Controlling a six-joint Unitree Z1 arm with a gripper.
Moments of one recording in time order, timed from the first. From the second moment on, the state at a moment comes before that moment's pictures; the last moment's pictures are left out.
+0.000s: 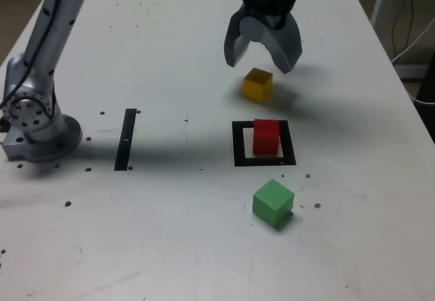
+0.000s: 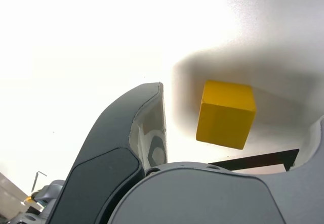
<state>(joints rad) 0.26 2.16 -1.77 1.36 0.21 0.71</state>
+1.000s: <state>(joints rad) 0.24 2.19 -1.64 1.23 0.19 0.68</state>
